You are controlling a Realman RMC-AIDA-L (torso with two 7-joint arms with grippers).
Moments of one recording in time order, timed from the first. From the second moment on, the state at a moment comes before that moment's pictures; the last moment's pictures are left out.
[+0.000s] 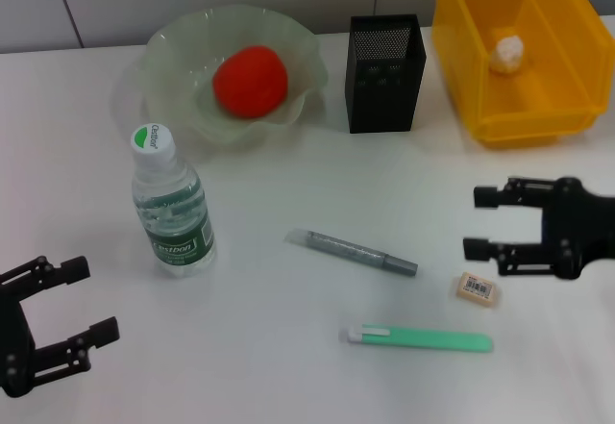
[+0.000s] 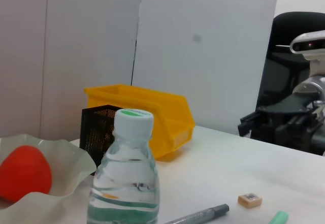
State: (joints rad) left arm -0.18 -1.99 0.80 0.66 1.74 1.77 -1.08; right arm 0.38 2.08 -0.52 -0.88 -2.09 -1.82 1.38
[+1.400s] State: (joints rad) left arm -0.19 -2.00 0.80 0.65 1.75 1.78 -1.08; right arm 0.86 2.08 -1.30 -1.32 -2.65 -1.99 2.28
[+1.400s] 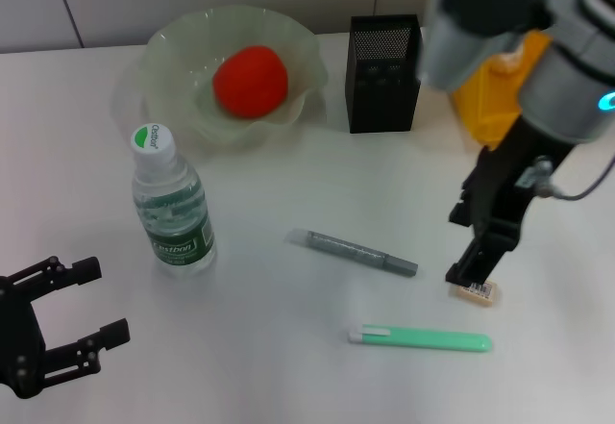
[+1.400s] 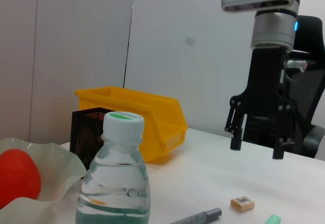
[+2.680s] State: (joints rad) left arm -0.20 -2.00 0.80 0.65 1.77 1.76 -1.06; right arm 0.99 2.09 -1.95 -1.09 -2.44 -1.63 2.62
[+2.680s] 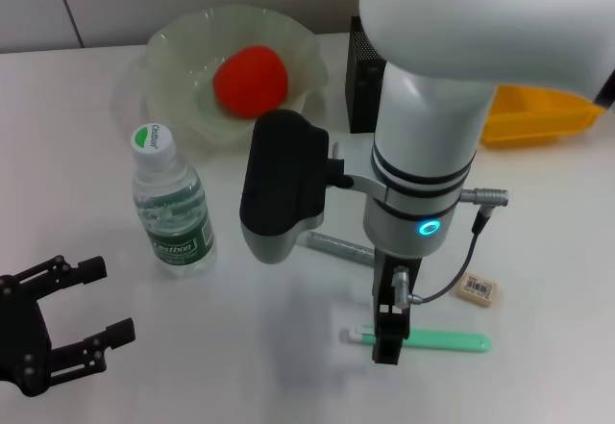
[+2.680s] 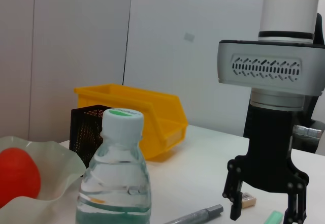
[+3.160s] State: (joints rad) left arm -0.21 -2.01 0.81 0.65 1.77 1.75 -1.06; right arm 0.99 2.09 -2.05 -1.06 -2.39 -1.53 2.67
